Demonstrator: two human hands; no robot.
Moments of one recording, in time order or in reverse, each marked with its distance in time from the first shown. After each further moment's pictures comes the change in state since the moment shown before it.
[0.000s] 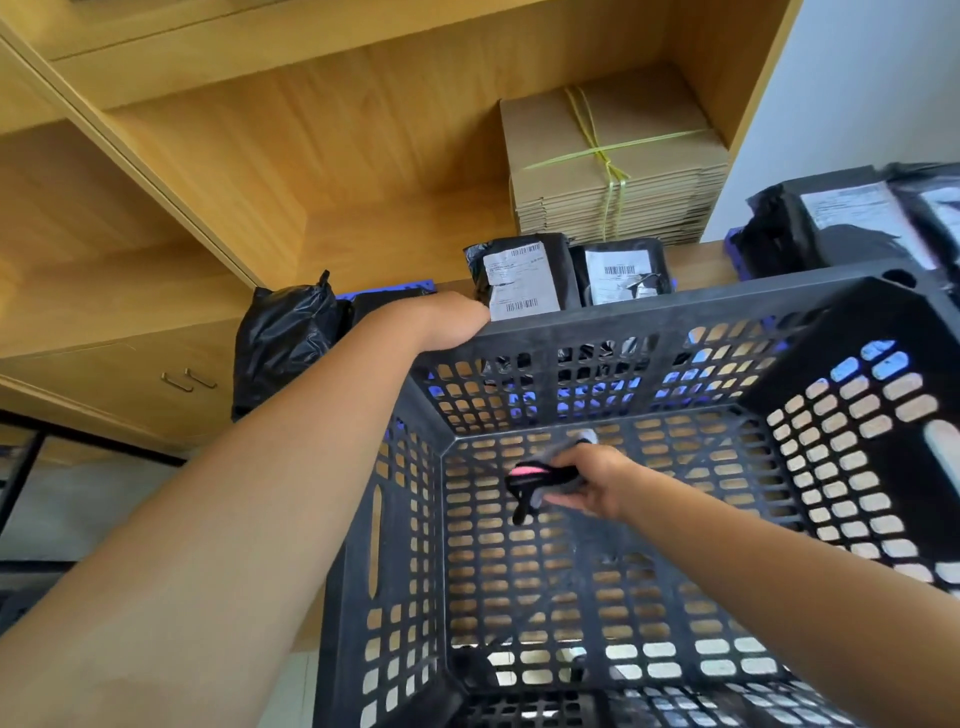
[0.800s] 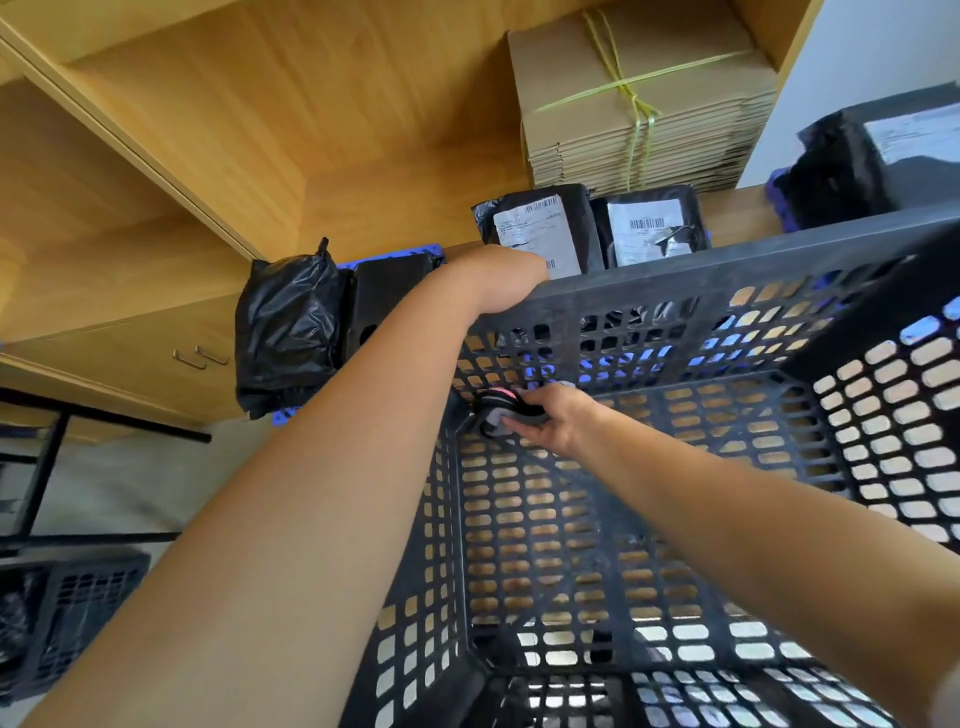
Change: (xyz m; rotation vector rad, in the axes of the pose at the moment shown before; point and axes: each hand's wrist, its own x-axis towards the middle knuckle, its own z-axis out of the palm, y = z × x) left_hand 0.032 0.020 0.018 -0.133 -0.012 0.044; right_hand 0.024 -0.034 0.070 0.361 -0.101 0.057
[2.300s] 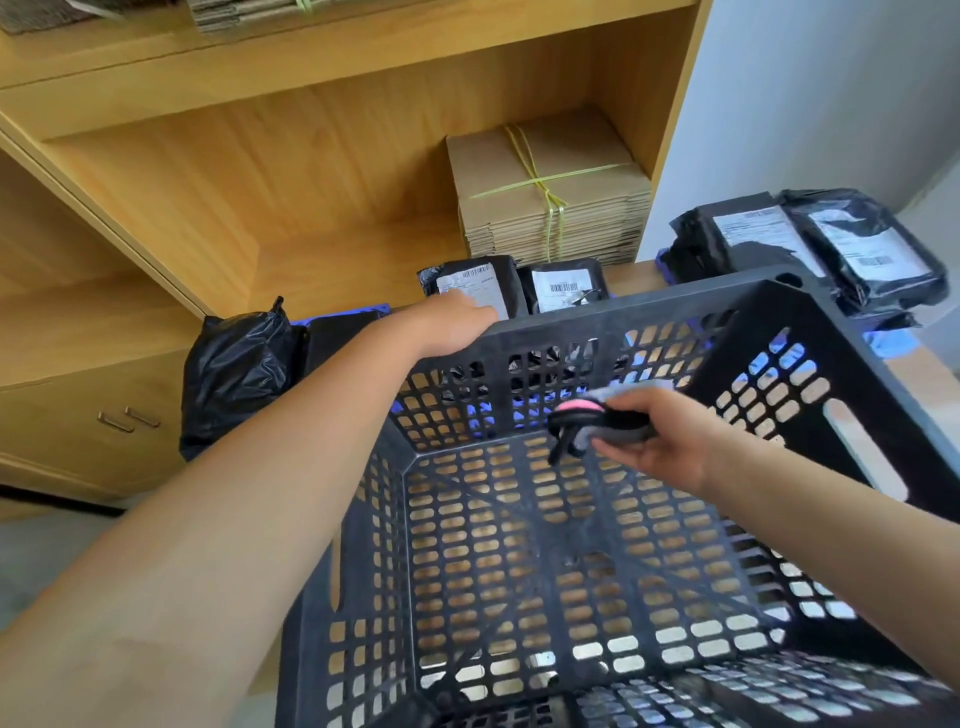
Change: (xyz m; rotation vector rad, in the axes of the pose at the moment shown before) left_hand -0.005 0.002 0.006 0.162 -0.007 0.246; right_hand -0.150 -0.048 -0.111 -0.170 0.043 -0.336
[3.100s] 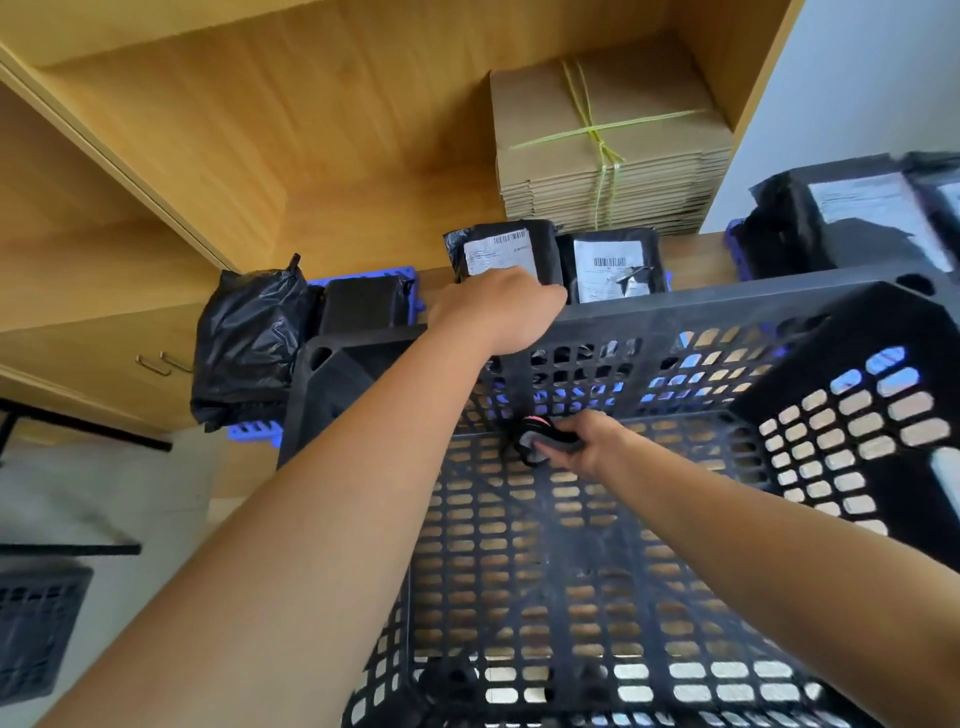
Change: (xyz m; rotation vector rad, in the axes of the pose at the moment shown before) left_hand 0.025 0.025 0.025 0.252 0.171 -0.063; right_hand 0.158 0.055 0.041 0.089 0.112 0.306
